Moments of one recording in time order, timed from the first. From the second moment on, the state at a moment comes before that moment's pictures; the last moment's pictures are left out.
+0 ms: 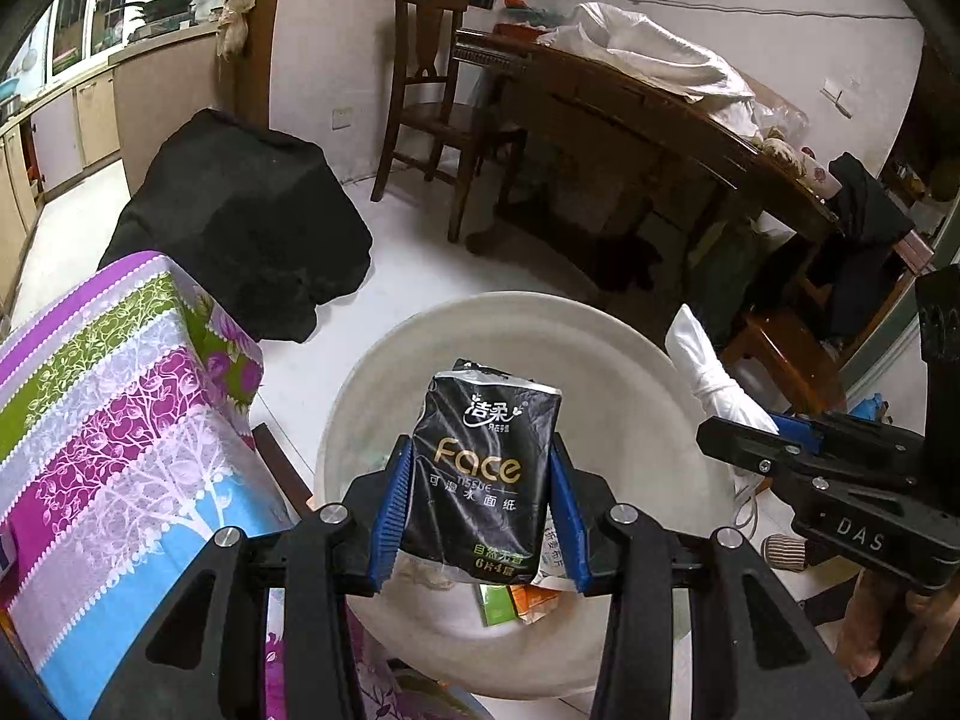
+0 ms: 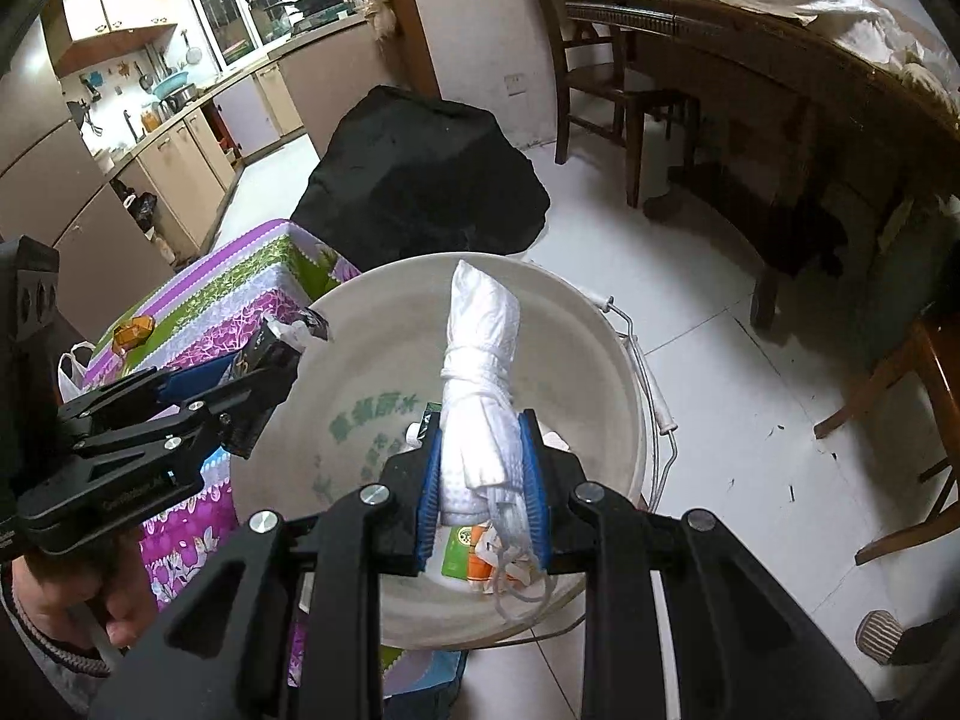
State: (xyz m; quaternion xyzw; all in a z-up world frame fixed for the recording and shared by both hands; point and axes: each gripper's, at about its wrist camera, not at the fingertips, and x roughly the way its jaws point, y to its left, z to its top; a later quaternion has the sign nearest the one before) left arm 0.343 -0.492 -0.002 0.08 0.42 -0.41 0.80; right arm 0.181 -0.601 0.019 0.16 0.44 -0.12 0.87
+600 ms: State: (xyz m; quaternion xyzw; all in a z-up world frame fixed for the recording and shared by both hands) left arm 0.346 -0.492 -0.002 0.08 0.43 -0.41 0.80; right arm 0.184 -0.607 0.019 0.16 0.44 -0.12 0.88
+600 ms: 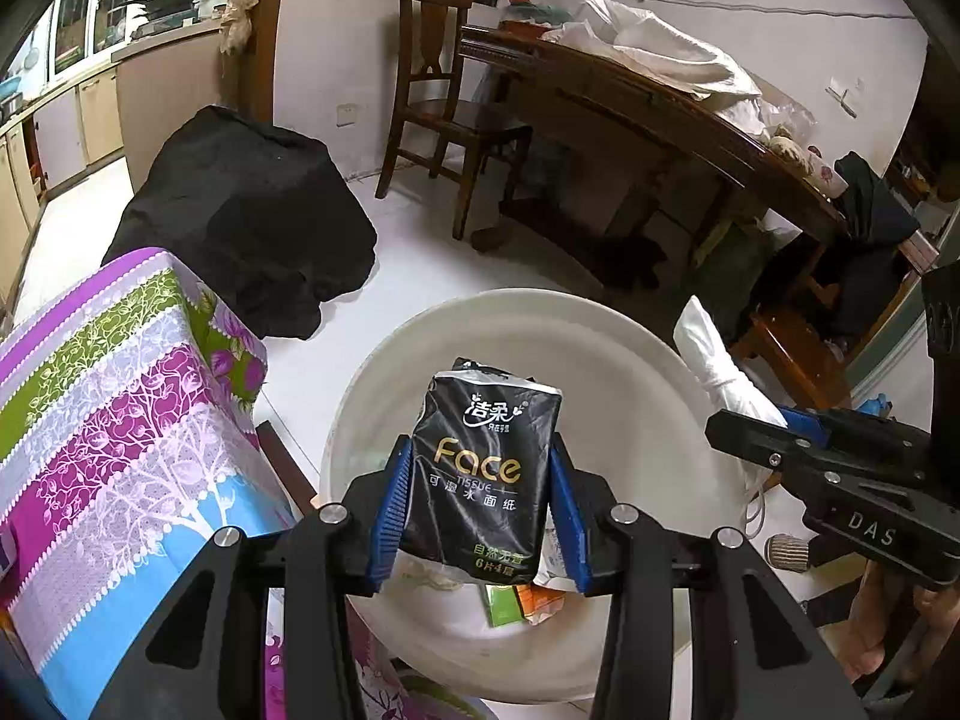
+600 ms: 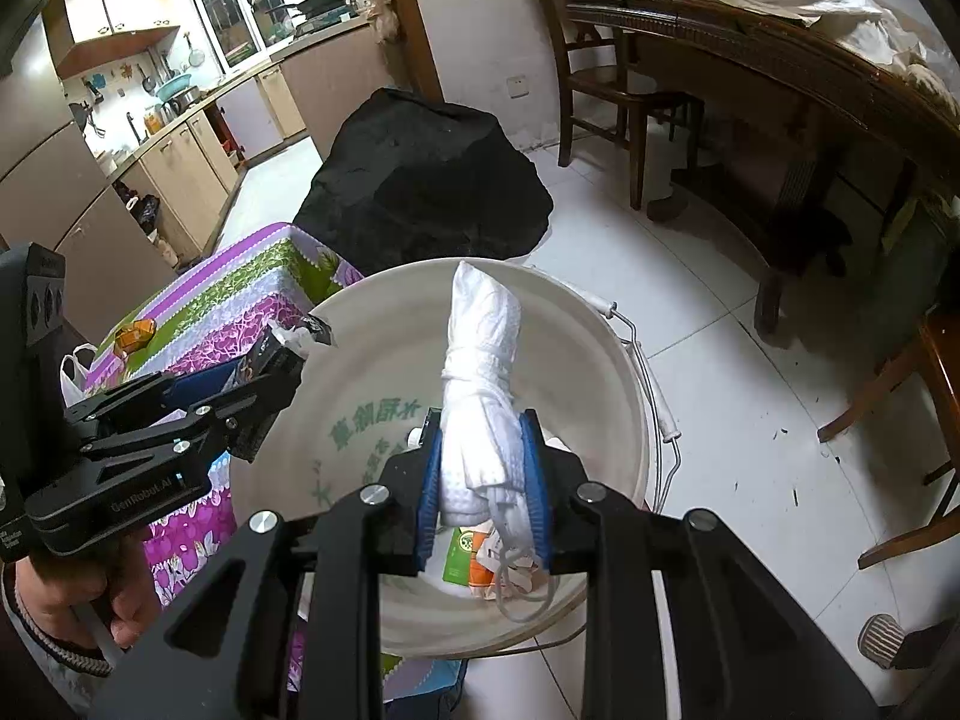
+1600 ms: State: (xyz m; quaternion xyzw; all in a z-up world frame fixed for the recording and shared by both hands) left arm 0.351 -0.487 -0.002 0.09 0.42 -0.38 0.82; right arm 0.179 -0.621 0.025 0.16 0.41 -0.14 0.88
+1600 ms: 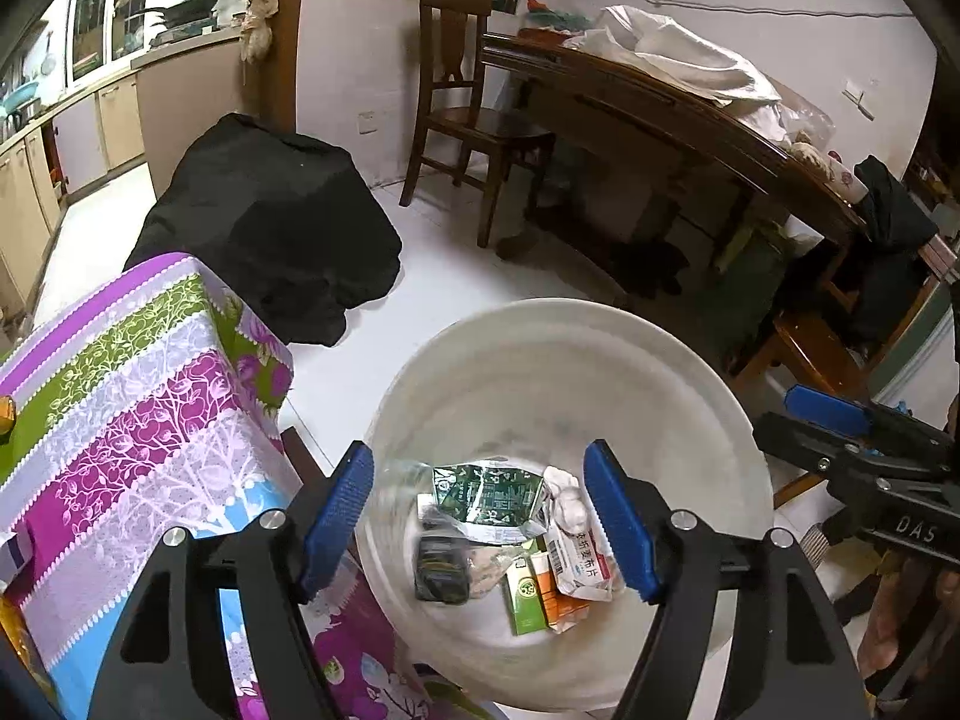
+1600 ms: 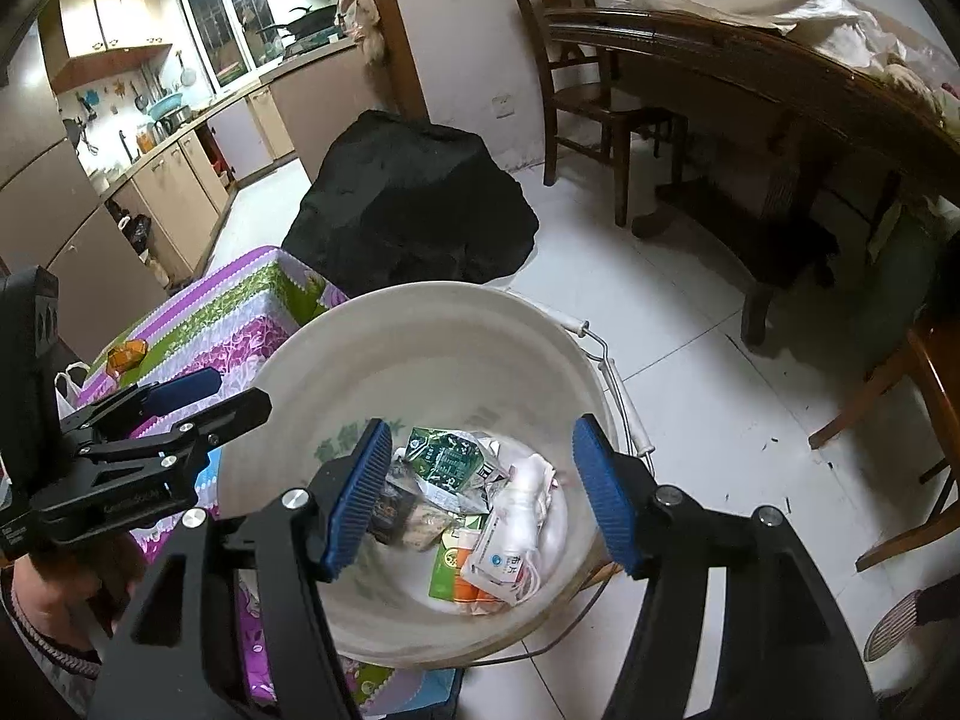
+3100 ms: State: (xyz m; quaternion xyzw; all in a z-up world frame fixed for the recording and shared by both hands) left arm 0.446 -0.013 -0.046 0.32 0.33 -0.25 0.86; right arm 0.126 -0.359 -0.011 0.12 0.34 0.05 0.93
